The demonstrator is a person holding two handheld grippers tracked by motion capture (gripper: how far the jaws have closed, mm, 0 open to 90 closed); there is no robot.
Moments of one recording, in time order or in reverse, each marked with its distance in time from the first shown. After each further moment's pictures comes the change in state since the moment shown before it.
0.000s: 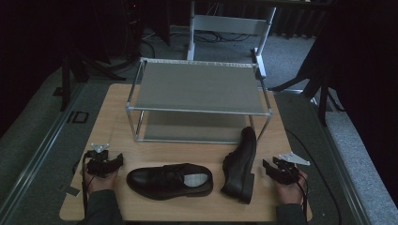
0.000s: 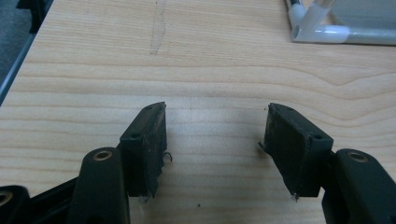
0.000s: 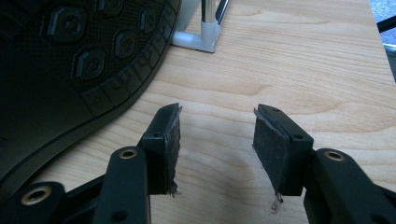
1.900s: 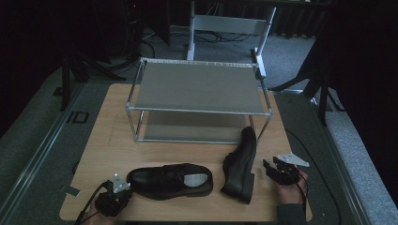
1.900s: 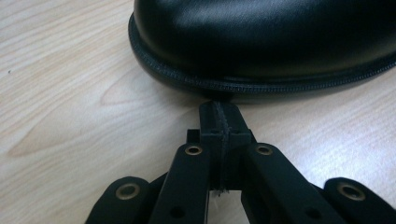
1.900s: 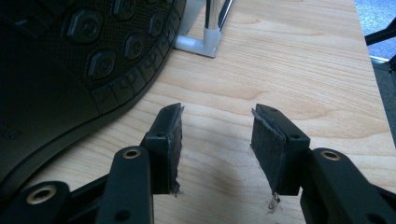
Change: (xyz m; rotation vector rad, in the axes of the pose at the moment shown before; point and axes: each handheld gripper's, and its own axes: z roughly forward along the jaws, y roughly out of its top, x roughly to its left) left arm -0.057 -0.064 -0.079 0.178 -0.252 0.462; right arm 0.005 0.002 -0.006 -0.012 -0.025 -0.052
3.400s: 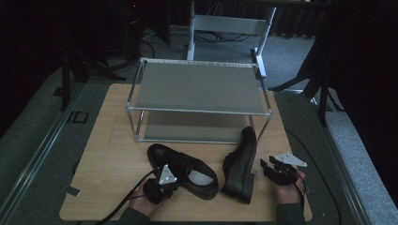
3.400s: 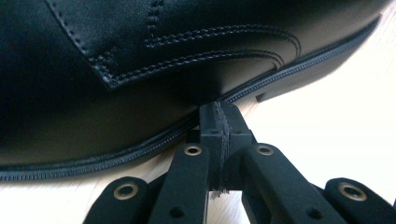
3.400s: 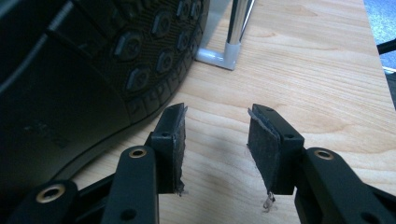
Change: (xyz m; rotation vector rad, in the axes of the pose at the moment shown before) left arm -0.078 0.077 0.046 -0.121 -0.300 0.265; right arm 0.011 0.006 -0.004 -0.018 0.027 -0.023
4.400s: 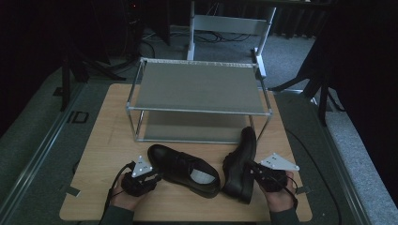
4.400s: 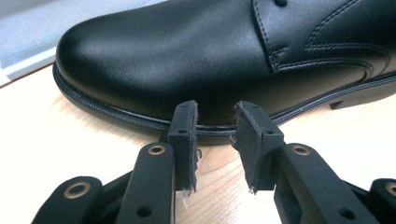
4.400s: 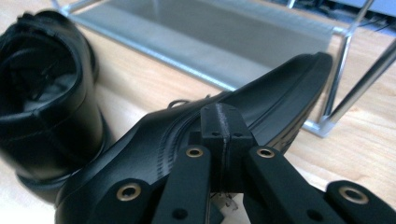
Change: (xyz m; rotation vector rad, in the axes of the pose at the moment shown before) left arm 0.044 -0.026 -0.038 -0.135 0.127 -0.140; right arm 0.071 0.043 -0.053 -0.065 0.196 -0.138
